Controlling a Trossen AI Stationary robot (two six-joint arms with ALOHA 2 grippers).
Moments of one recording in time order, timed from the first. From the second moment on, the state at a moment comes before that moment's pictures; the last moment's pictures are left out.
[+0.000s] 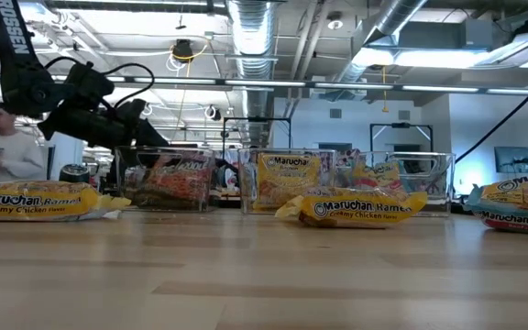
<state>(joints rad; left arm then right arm) 1.09 1.38 0.23 0.82 0.59 -0.37 -0.12 1.36 1.73 -0.90 0.23 0.18</state>
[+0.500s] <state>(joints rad) 1.16 1.38 0.34 0.81 0.65 -0.41 -0.12 1.36 1.73 -0.90 0.23 0.19</state>
